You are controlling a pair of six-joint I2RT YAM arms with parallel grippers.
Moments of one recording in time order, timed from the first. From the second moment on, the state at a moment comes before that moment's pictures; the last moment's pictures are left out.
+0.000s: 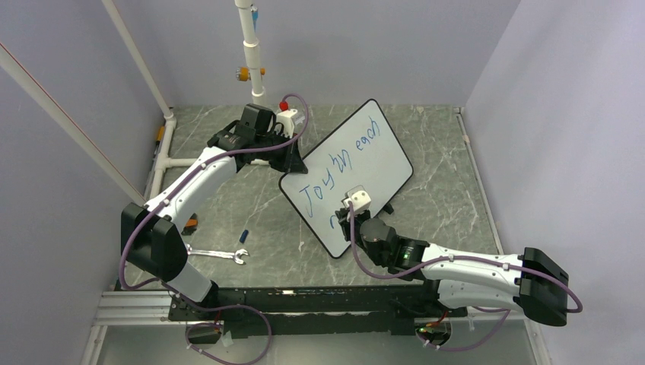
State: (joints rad) left arm -0.45 1.56 1.41 -0.61 0.51 -0.15; right arm 1.15 1.00 0.45 0.28 0.58 0.12
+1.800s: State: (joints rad) left arm -0.45 1.56 1.41 -0.61 0.51 -0.15; right arm 1.05 0.92 0.42 0.11 0.55 0.24
